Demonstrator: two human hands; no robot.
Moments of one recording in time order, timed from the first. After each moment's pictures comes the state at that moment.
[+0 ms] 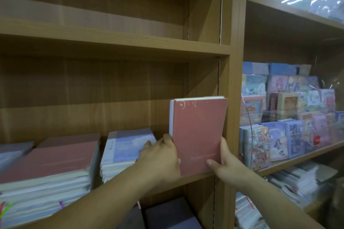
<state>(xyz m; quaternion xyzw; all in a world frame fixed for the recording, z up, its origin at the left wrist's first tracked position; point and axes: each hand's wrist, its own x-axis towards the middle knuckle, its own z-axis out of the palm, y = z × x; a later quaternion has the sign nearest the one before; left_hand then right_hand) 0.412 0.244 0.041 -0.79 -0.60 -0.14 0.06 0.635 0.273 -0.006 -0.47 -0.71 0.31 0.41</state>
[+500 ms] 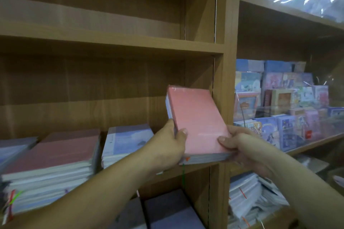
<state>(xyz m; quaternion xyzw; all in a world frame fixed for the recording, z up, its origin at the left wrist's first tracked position) 0.429 0.208 0.069 -0.72 -0.47 -0.42 -0.29 0.669 0.246 0.043 -0.47 -0.56 0.47 0.50</state>
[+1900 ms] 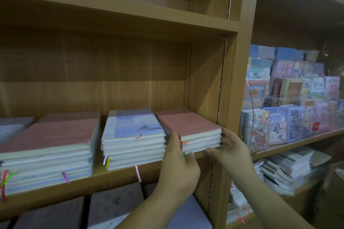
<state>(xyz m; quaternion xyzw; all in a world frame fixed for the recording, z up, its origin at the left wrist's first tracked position) 0.458 0.226 -0.041 -0.64 -0.49 -0.53 -0.28 0.621 0.255 -0.036 -0.54 -0.55 0.24 0.59</state>
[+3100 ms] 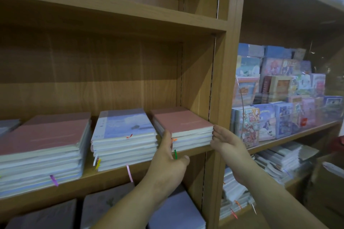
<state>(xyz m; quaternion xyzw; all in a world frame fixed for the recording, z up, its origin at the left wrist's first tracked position) 0.446 0.232 -0.040 -0.65 -0.41 -0.51 -0.40 0.641 0.251 -0.021 -0.51 -0.54 0.37 0.56</state>
